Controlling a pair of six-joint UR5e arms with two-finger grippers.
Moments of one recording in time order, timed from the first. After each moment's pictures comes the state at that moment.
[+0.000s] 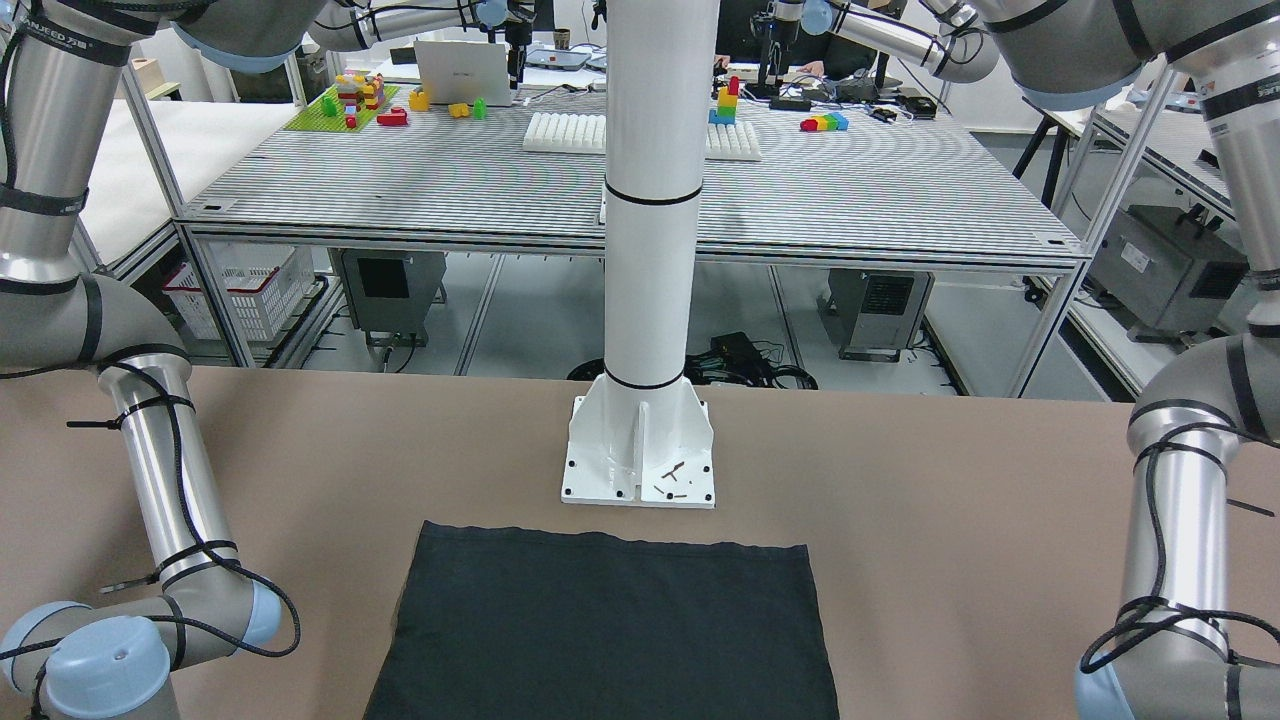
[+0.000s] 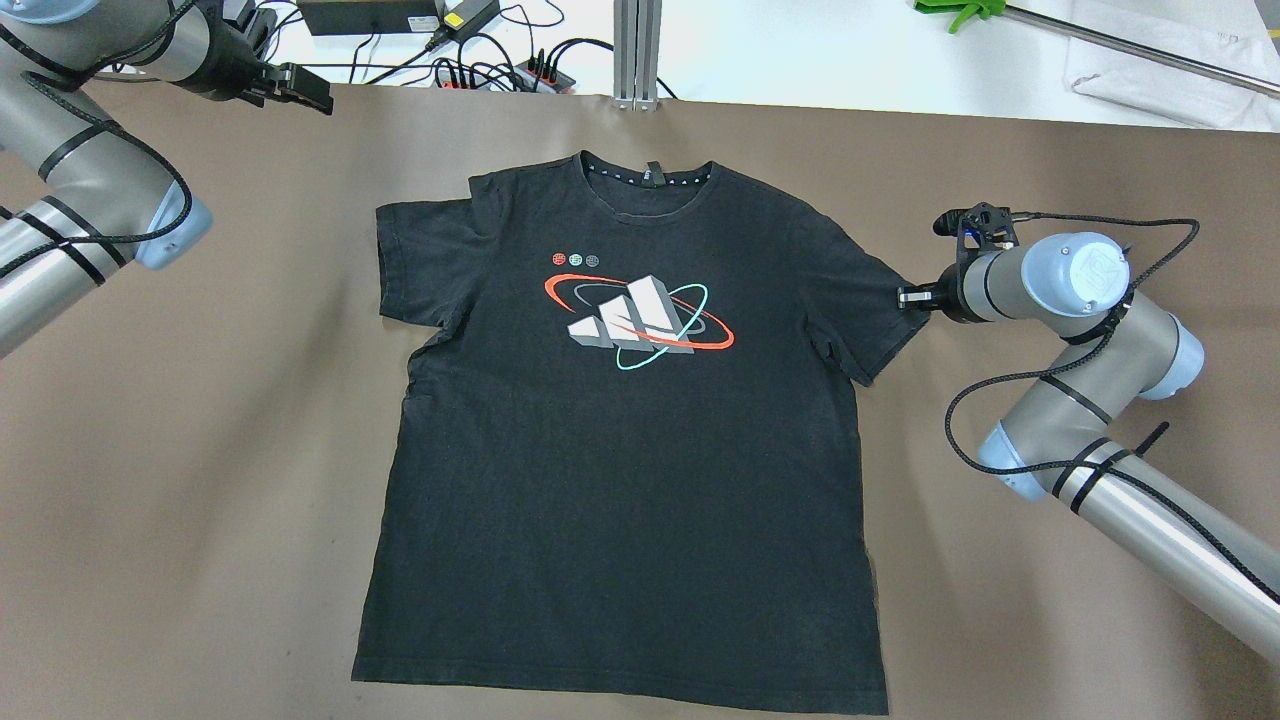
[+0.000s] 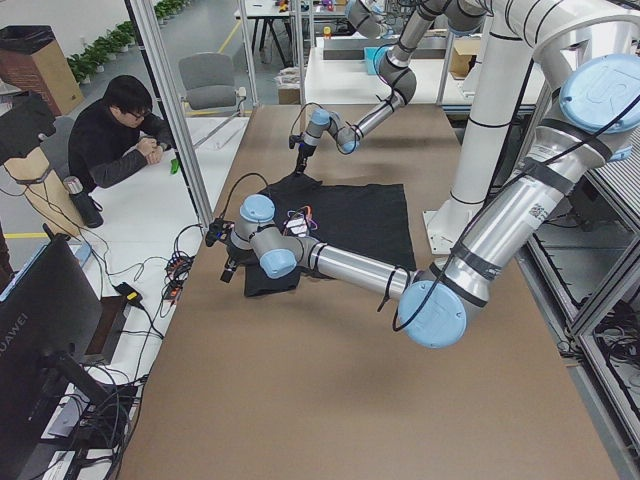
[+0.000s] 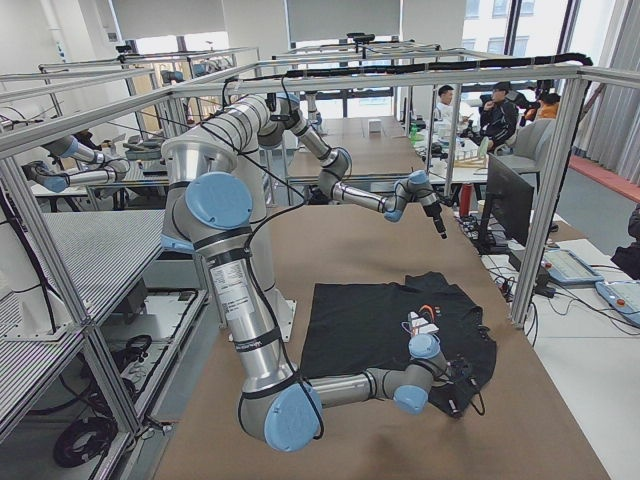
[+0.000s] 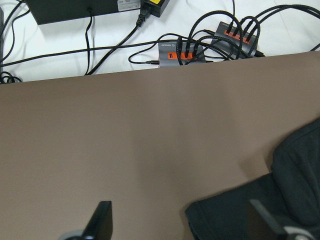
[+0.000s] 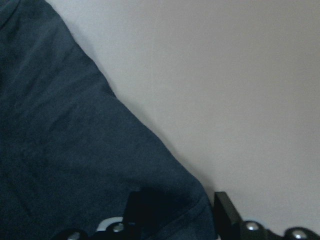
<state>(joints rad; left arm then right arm) -1.15 -2.23 -1.20 -2.26 -2.05 -0.77 0.91 -1.13 1.21 -0.72 1.84 0.89</state>
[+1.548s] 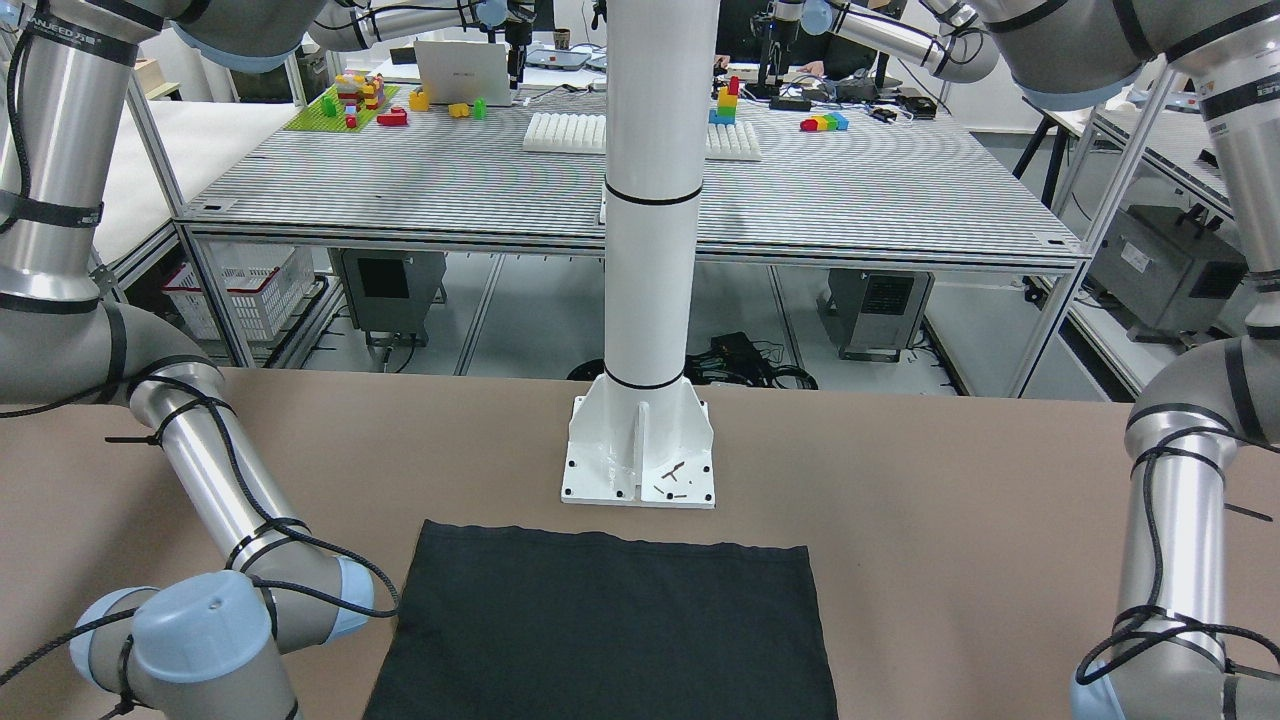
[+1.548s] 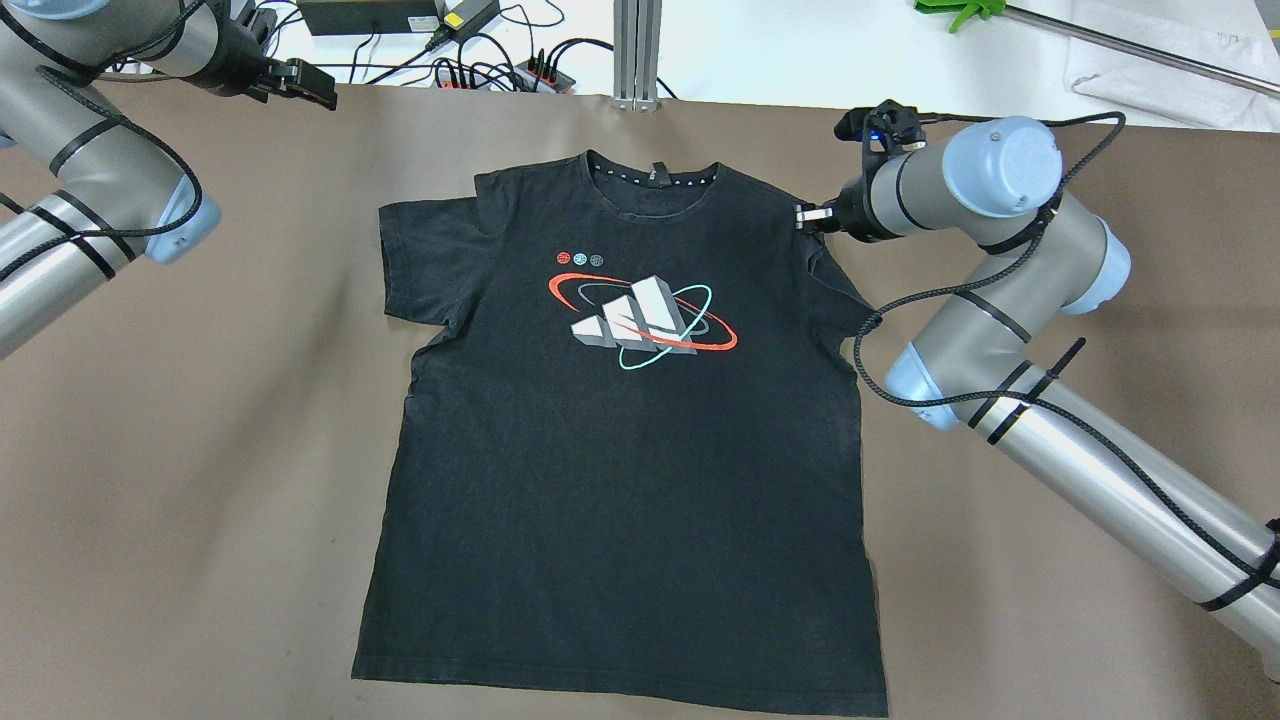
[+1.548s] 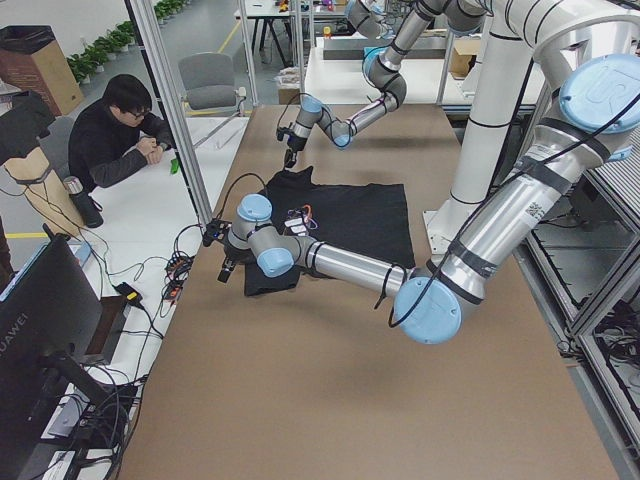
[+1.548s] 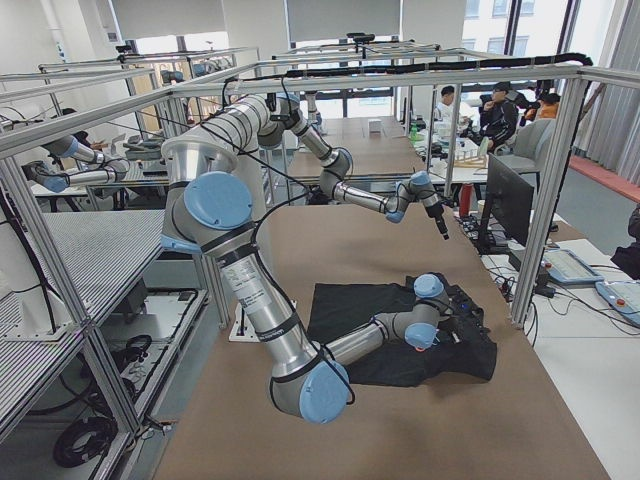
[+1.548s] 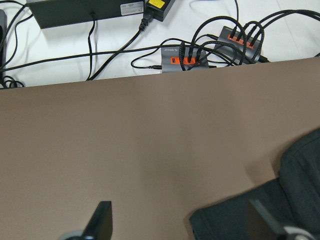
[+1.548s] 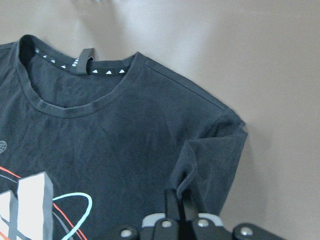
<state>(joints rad) -1.15 -2.26 -1.17 -2.26 -2.03 -0.77 0.91 -0.93 1.33 -0.87 1.90 0.90</state>
